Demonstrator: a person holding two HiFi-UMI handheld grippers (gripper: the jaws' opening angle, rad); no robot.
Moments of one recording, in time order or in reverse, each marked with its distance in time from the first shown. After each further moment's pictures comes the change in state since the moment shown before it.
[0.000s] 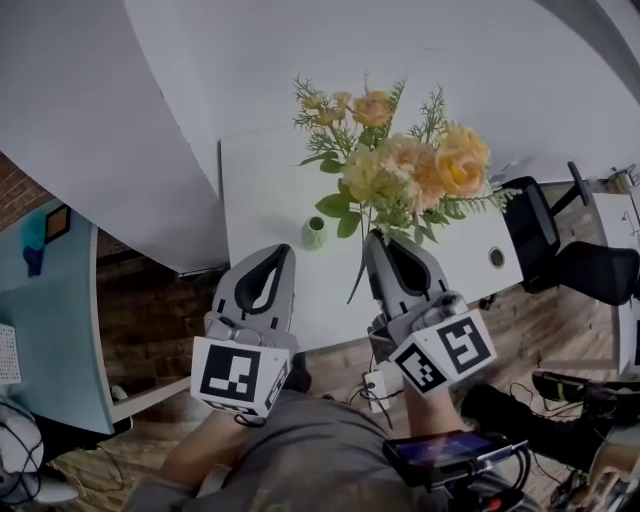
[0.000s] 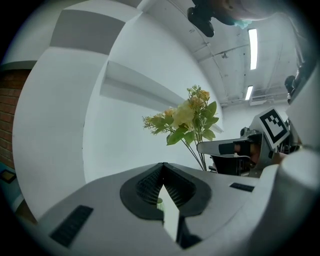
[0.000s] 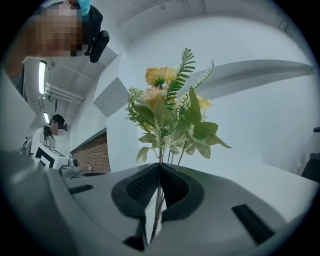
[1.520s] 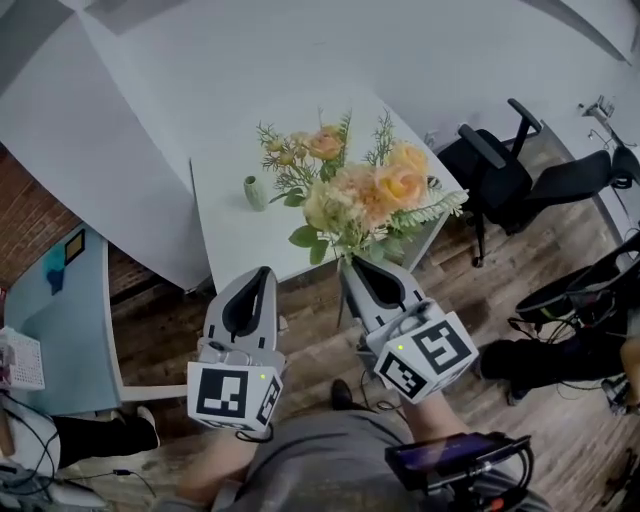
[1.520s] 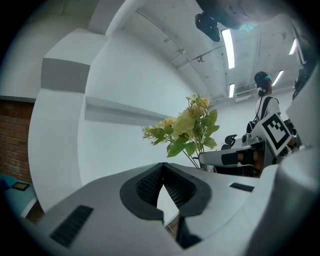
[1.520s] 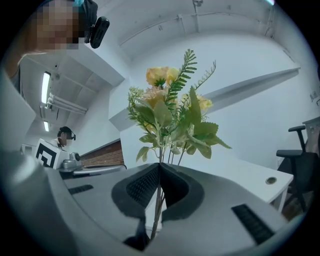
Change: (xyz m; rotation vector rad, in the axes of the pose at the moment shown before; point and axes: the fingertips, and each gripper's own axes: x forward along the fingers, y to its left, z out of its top) left arm 0.018 0.012 0.022 0.098 -0.120 0.075; right arm 0.022 -0.012 -0.003 -0.011 -0.065 0.096
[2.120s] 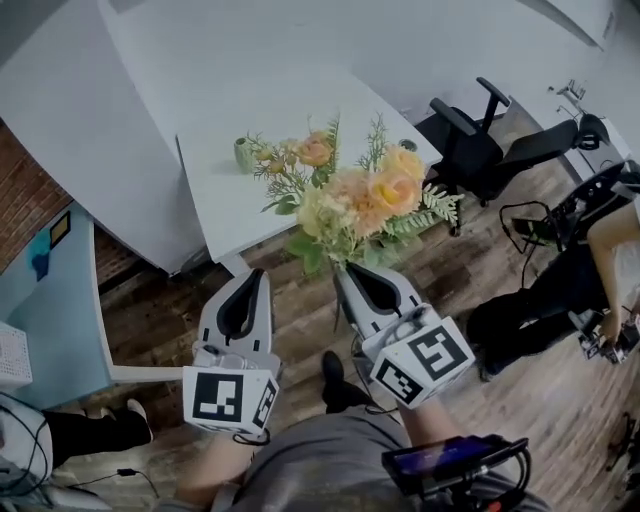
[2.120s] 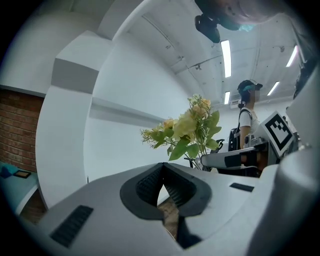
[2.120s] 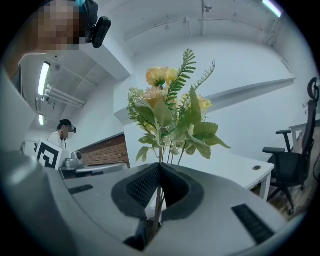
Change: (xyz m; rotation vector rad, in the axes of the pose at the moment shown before) left arm -0.013 -0.007 0.005 -0.067 0.027 -0.074; right arm -0.023 0.017 0.003 0.003 0.071 -0.096
